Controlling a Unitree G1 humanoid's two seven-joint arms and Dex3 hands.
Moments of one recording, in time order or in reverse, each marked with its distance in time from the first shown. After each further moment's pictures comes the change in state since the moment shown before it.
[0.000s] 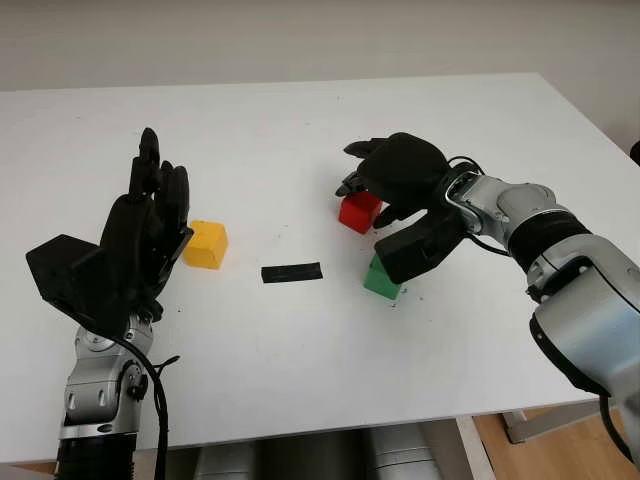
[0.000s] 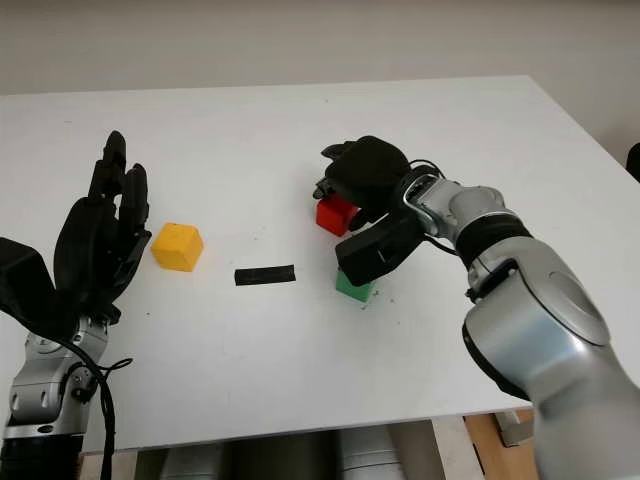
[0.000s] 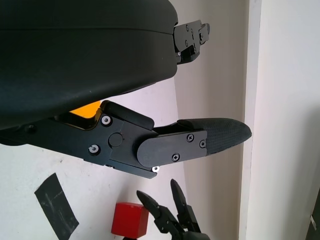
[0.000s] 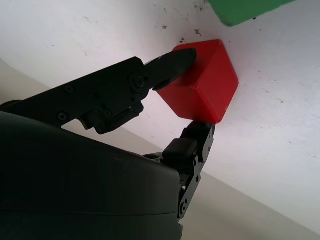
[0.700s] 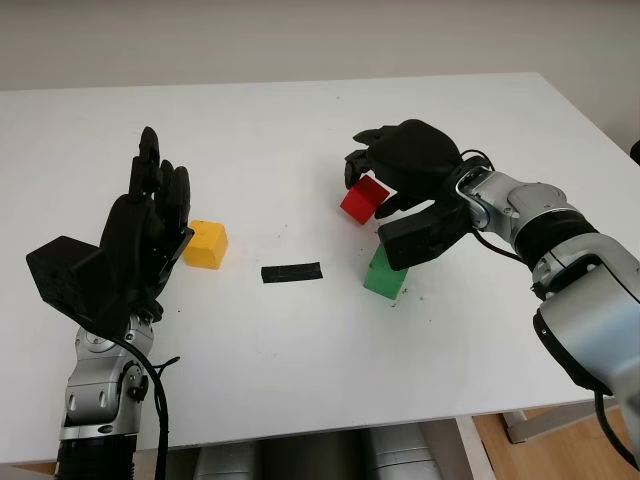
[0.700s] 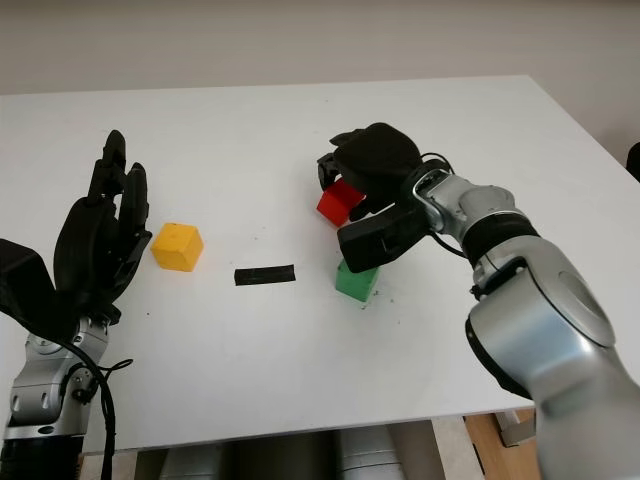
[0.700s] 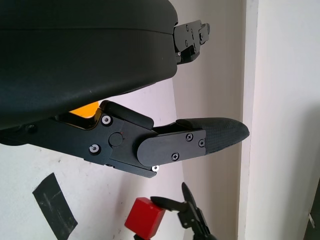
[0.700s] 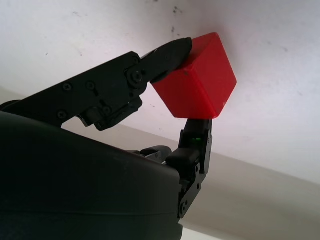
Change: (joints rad) left arm 0.000 0.000 -0.003 0.000 0.002 -0.010 0.000; right arm 0.000 -0.013 -0.144 0.009 0.171 -0.059 0.061
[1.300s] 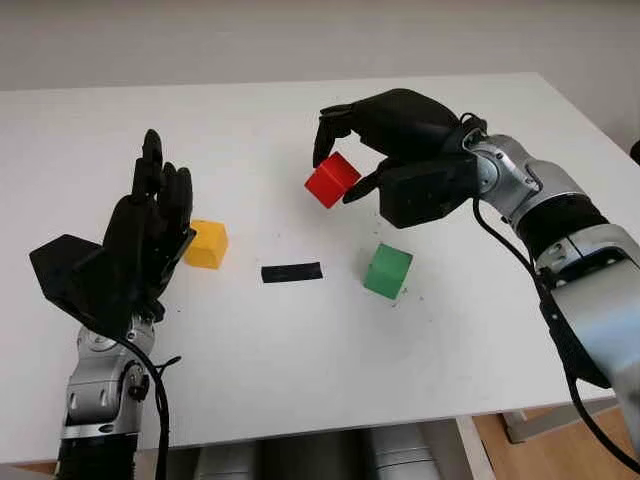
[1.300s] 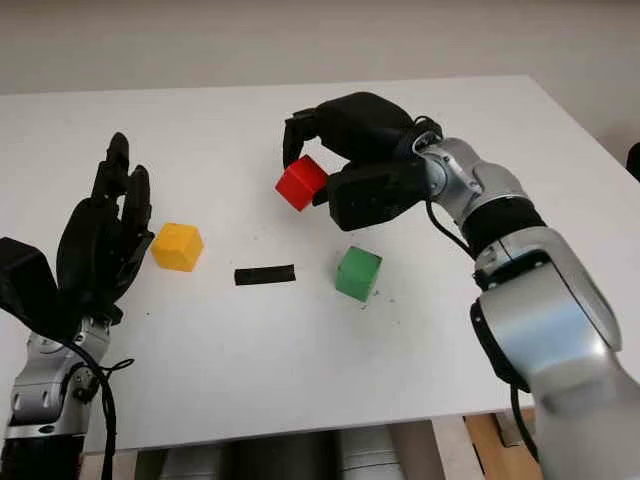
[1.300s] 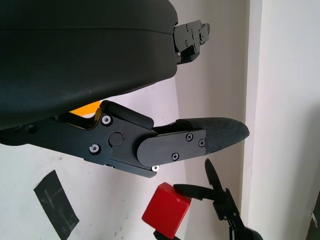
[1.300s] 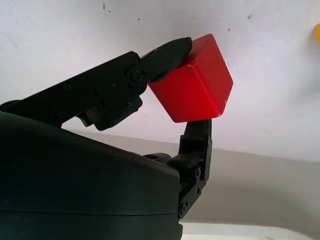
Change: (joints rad) left arm -0.006 0.000 -0.007 0.000 0.000 0.014 0.006; right arm -0.004 -0.010 -0.155 -0.223 0.178 -0.115 0.388
